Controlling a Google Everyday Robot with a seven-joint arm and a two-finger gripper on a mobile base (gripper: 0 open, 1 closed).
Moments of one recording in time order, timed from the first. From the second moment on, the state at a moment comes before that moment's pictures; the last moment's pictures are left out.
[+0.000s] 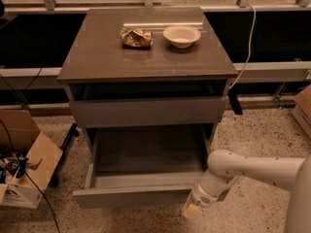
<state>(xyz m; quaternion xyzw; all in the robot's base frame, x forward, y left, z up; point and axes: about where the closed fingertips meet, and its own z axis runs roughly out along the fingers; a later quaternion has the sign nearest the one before) 0.410 -0.130 0.410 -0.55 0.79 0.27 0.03</state>
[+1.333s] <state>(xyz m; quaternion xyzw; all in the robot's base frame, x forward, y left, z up) 0.542 -0.085 0.414 -0.58 0.76 0.22 0.20</state>
